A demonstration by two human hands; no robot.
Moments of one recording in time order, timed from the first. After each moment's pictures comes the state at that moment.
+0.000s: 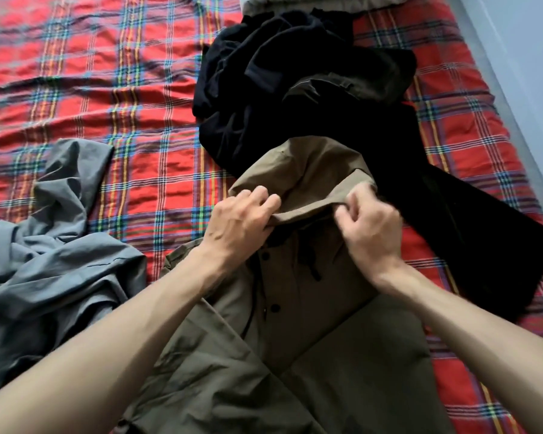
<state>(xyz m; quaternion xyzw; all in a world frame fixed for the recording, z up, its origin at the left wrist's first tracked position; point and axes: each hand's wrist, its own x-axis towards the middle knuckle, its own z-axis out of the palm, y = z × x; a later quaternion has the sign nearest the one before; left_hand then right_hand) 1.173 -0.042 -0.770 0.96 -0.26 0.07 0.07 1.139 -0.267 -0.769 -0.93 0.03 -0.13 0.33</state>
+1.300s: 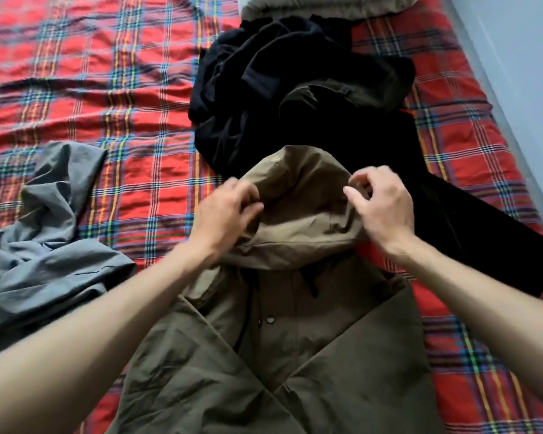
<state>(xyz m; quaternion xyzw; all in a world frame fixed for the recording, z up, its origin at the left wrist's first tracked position) 1.202 -0.025 -0.796 0.96 -0.15 -0.01 0.23 1.190 -0.308 -0.797 -0.95 0.04 -0.06 0.30</state>
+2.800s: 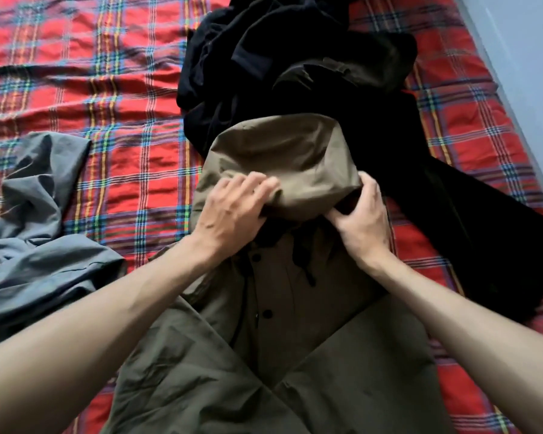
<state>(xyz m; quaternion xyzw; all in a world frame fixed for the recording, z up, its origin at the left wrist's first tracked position) 1.197 -0.043 -0.802 0.95 -0.30 0.07 0.07 1.161 -0.279 -0.831 -0.90 0.14 -0.04 0.41</state>
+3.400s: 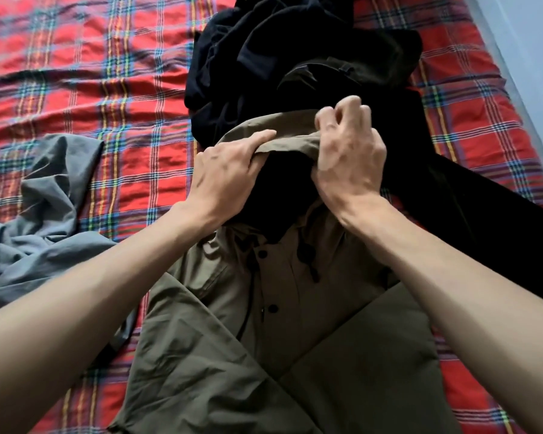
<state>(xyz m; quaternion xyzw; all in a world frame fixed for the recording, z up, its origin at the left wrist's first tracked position) 1.231 -0.050 -0.745 0.97 -0.16 0.08 0.18 1.222 -0.234 -0.747 -0.99 0.02 -0.16 0.05</state>
